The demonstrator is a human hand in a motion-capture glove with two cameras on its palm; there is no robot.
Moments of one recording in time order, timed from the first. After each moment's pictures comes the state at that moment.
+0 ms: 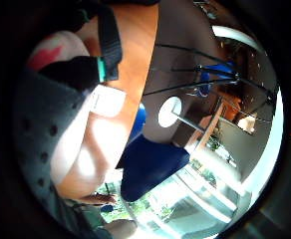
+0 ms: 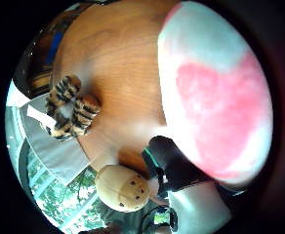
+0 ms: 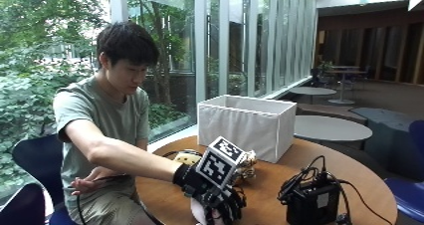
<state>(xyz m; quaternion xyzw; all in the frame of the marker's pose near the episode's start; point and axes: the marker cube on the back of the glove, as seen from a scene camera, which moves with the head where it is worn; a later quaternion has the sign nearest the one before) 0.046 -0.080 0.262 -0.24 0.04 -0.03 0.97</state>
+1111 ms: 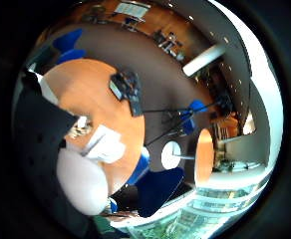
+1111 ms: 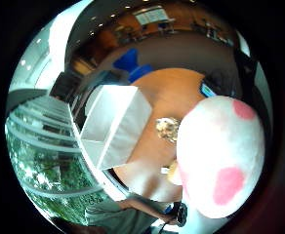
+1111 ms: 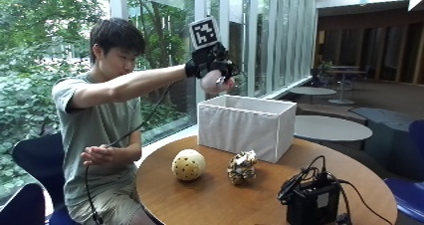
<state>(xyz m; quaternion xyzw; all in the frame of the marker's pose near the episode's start) -0.144 -0.029 -0.051 0.12 0.02 -0.13 0.98</state>
